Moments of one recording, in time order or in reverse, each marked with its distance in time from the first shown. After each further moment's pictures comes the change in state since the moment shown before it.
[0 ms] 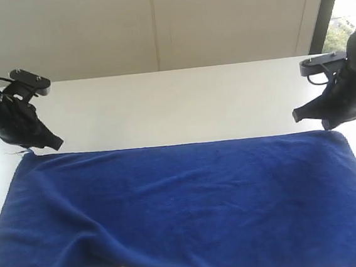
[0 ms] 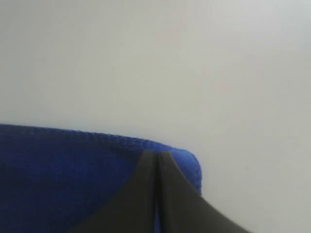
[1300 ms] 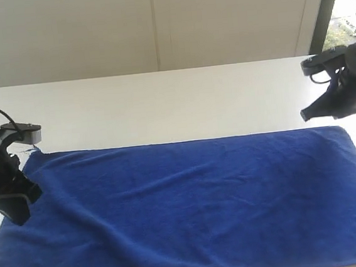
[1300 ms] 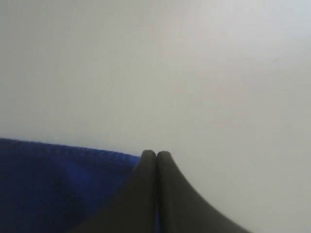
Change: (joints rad) left arm 0.006 -0.135 0.174 -0.089 0.537 -0.009; right arm -0.006 0.024 0.002 -0.284 -0.124 0.127
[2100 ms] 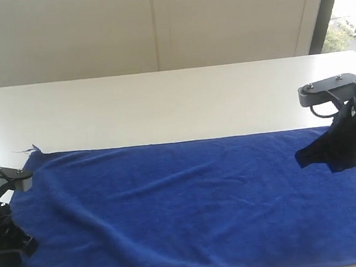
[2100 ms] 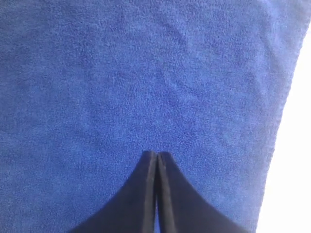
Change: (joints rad) left arm 0.000 -0.071 0.325 0.019 -0.275 -0.066; right arm 0.158 -0.464 0.449 0.319 0.184 -0.119
